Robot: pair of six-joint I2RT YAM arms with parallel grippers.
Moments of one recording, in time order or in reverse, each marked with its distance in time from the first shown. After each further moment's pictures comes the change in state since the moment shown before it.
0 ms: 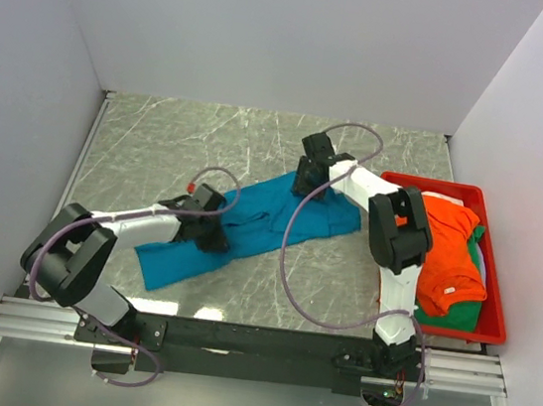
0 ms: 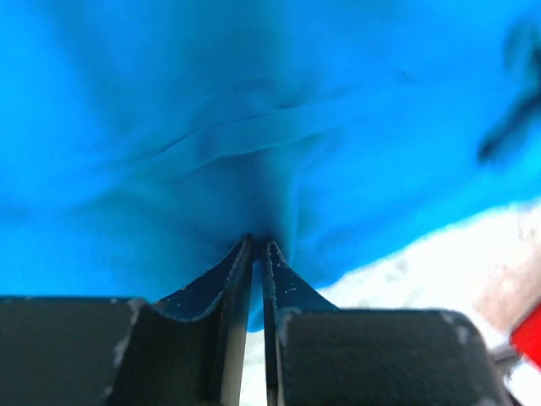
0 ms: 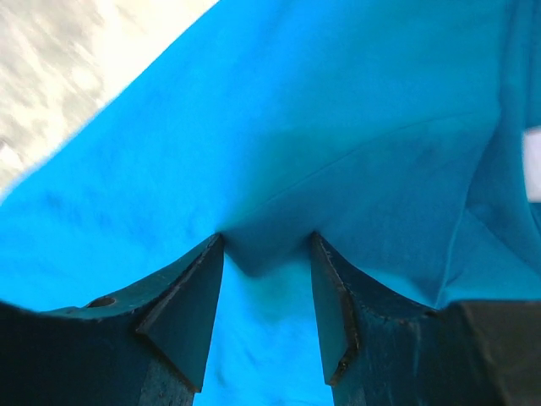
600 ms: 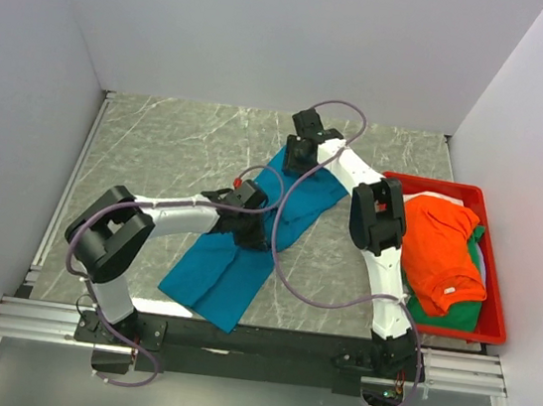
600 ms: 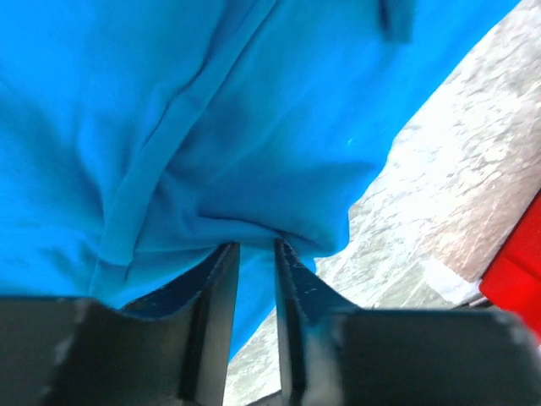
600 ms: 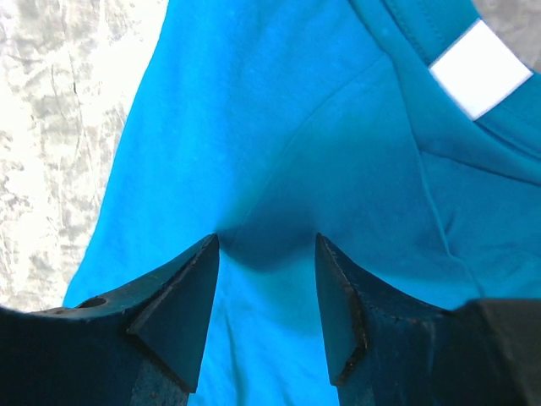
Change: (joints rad) left arm -0.214 0.241 0.281 0.006 0.058 -0.029; right arm -0.002 0.307 0.536 -0.197 -0.036 -0.117
